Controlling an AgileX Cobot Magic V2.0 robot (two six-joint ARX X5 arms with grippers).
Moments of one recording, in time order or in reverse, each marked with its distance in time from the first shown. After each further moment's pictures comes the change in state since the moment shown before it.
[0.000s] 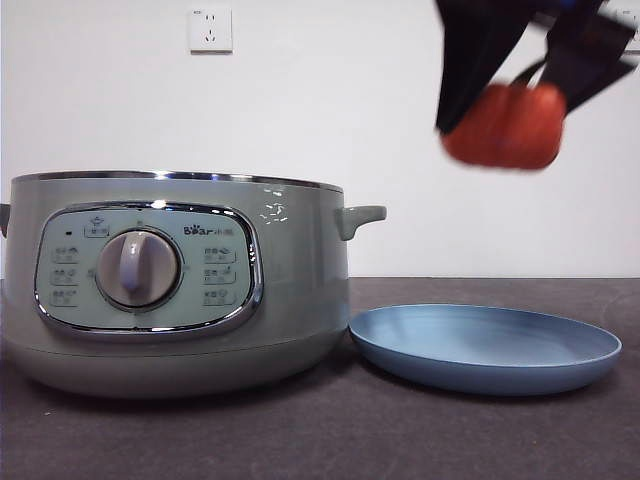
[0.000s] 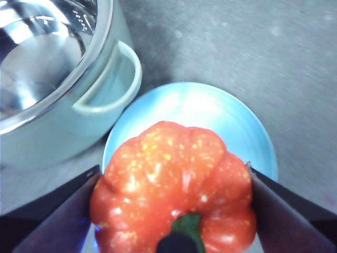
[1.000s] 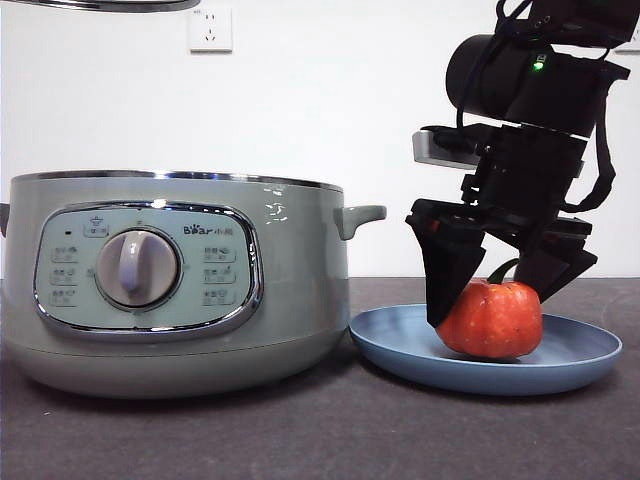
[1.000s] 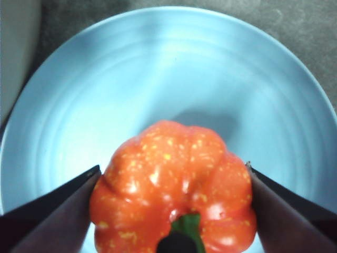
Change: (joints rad) left arm 0.000 0.160 0.000 0.056 0.130 0.000; right arm -0.123 0.408 -0.034 0.172 -0.111 -0.016
